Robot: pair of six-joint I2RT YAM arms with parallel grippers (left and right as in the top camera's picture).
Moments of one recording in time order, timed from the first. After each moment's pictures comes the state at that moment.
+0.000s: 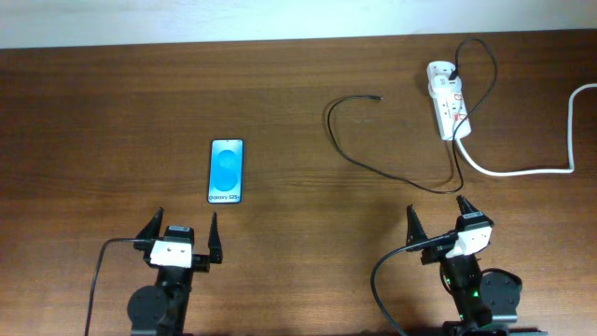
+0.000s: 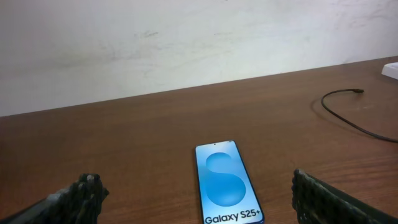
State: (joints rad) left arm -0.05 0.01 0.01 -0.07 0.04 0.11; right arm -0.04 0.01 0.01 -0.05 -0.22 0.00
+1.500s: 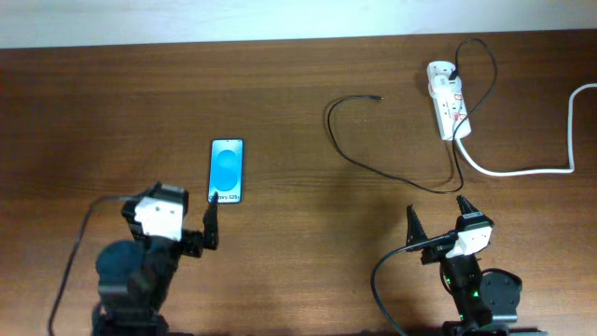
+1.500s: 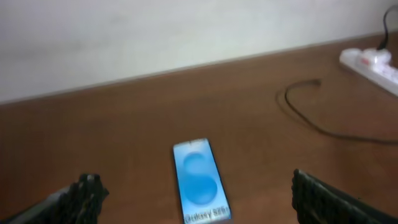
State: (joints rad) left arm -0.05 0.51 0.56 -0.37 0.15 0.11; right arm -0.04 0.01 0.01 -0.05 -0.22 0.00
